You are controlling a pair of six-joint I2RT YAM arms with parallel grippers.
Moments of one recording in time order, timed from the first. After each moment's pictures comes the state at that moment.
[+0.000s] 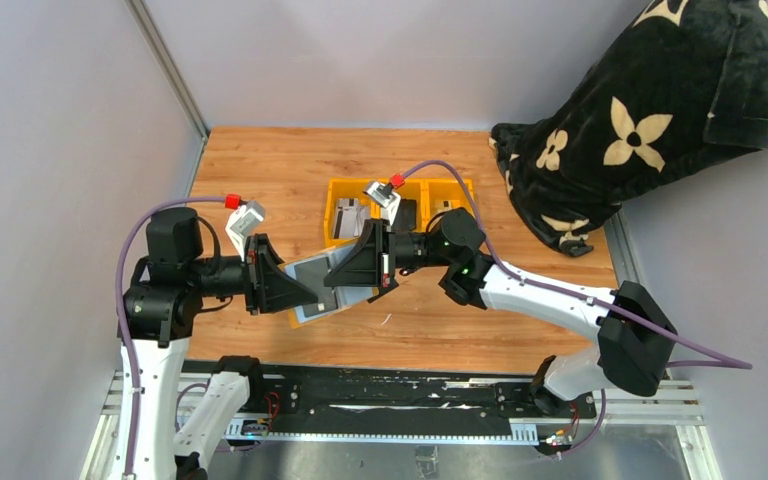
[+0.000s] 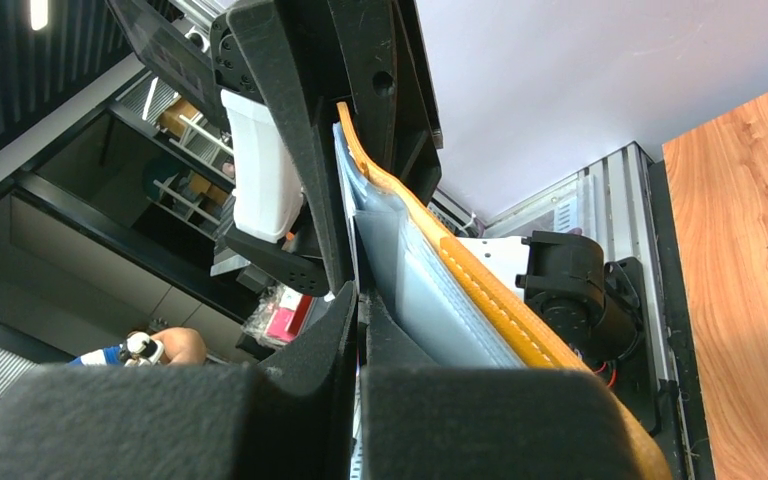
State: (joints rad) left arm -0.05 0.72 1.14 -1.00 1.32 -0.06; right arm 0.96 1.41 0.95 0.79 -0.76 1.09
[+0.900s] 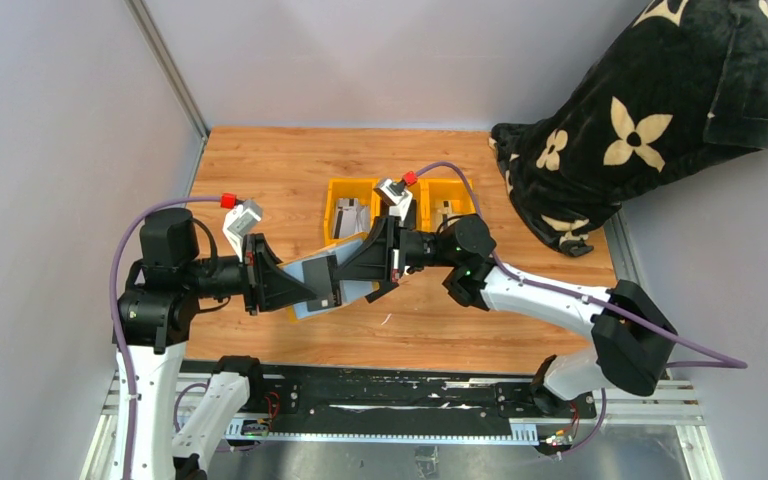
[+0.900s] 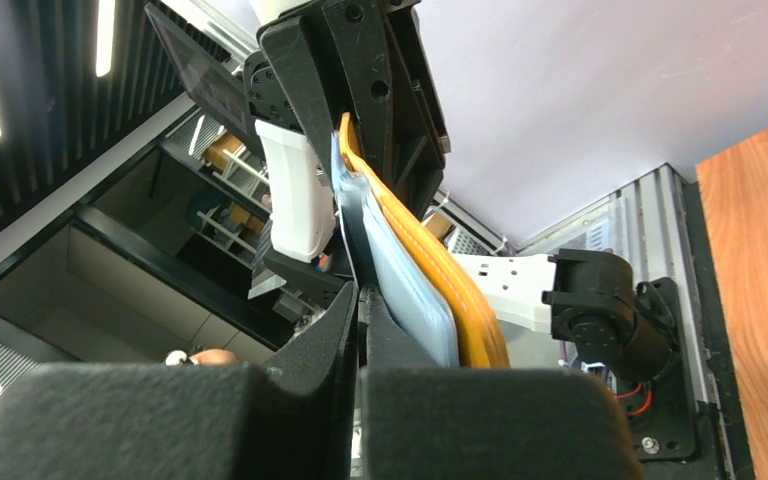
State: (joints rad) left arm -0.05 0.72 1.17 -1.00 1.28 -0.07; right arm 0.93 1.42 0.89 1.00 -0.76 1.25
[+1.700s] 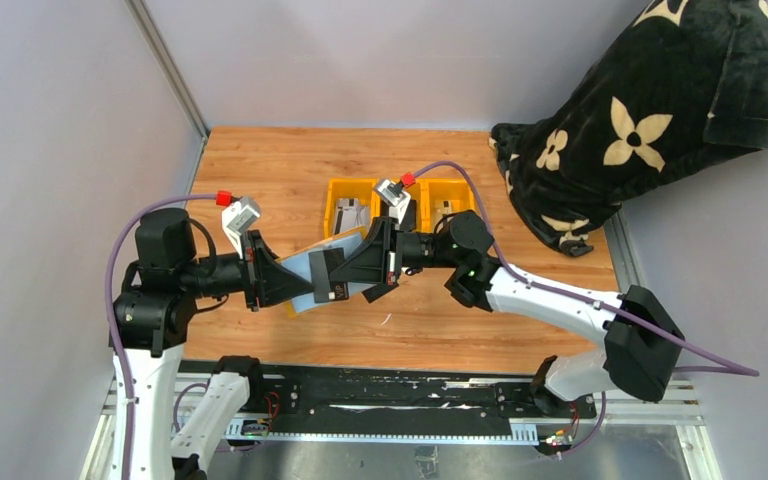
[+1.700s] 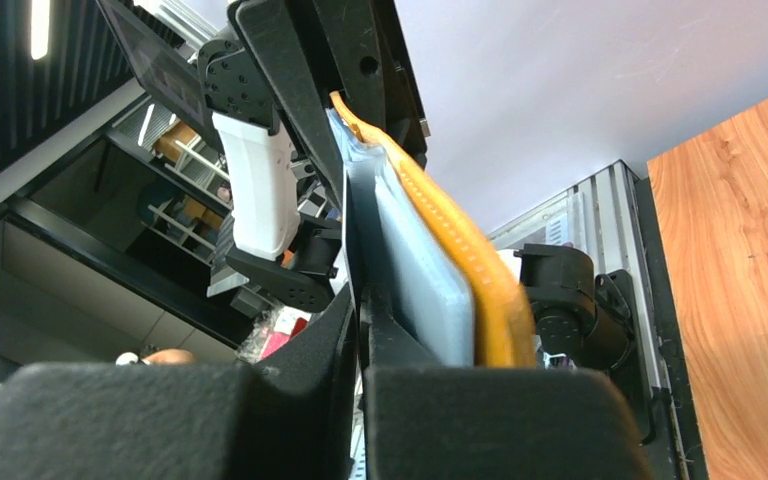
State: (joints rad) left arm -0.05 0.72 1.20 -1.00 1.17 -0.07; right arm 0.96 1.37 0.91 0.83 -0.73 1.11
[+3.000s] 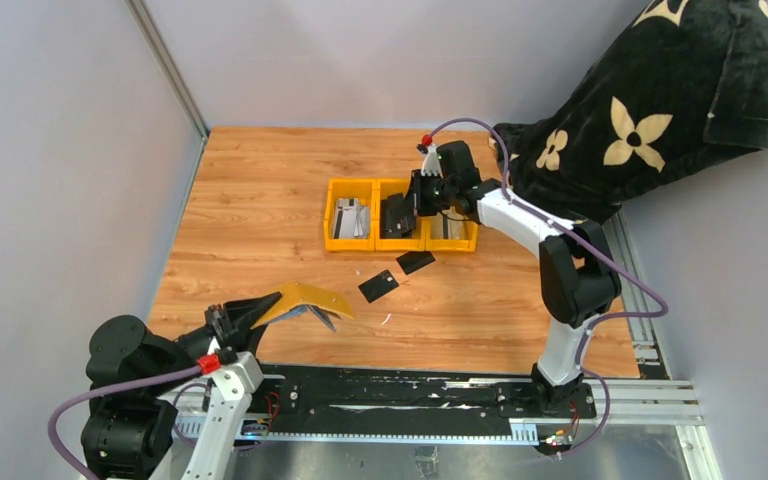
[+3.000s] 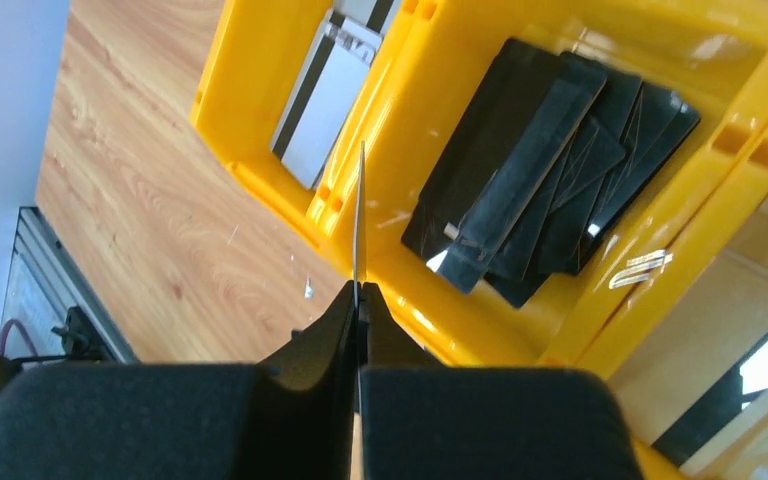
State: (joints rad) left arm -0.05 0.31 1.17 -1.01 0.95 0.92; right arm 0.48 1.79 1.32 -0.17 -0.46 0.37
